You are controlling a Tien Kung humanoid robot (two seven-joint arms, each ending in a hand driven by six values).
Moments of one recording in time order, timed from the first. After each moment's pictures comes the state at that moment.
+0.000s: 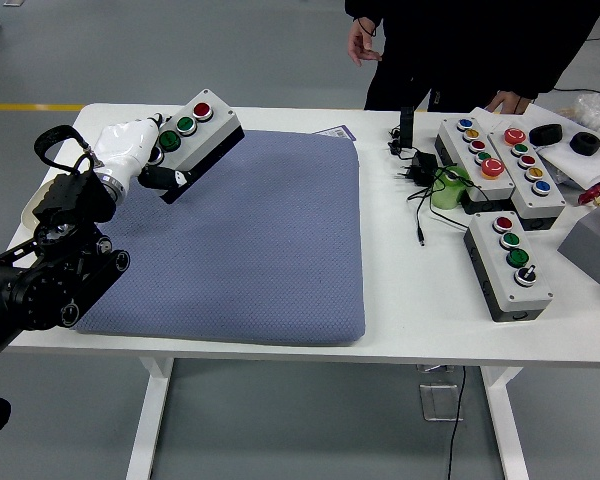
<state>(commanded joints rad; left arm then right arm) -0.83 0.25 -0.79 -0.77 1.93 0.28 0.10 0.03 -0.10 0.70 0.18 -0.61 -0.22 -0.15</state>
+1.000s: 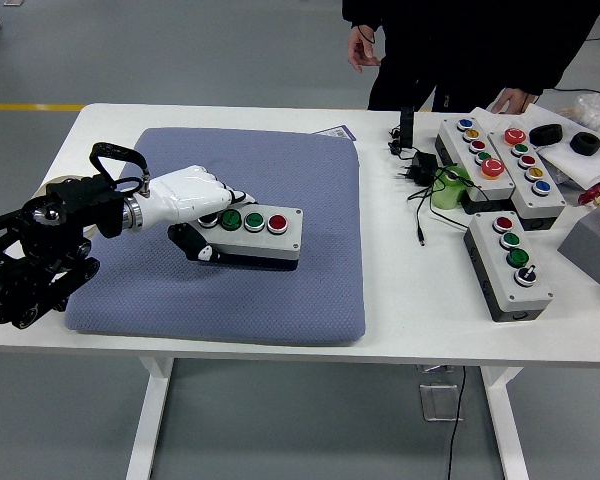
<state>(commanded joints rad) -0.96 0.39 -0.40 -0.83 2.03 0.09 -0.35 0.03 -0.11 0.68 0.18 -0.61 -0.22 -0.15</state>
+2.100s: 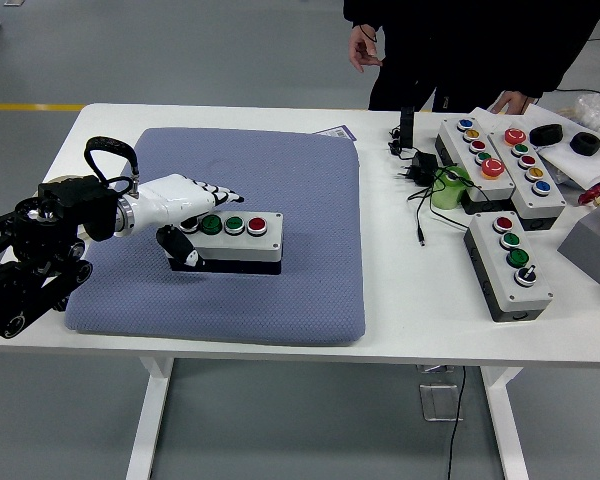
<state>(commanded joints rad) -0.89 0.44 -0.57 -0.99 2.02 -0.17 -0.20 0.03 -0.11 0.66 0.18 -0.58 -0.21 -0.14</state>
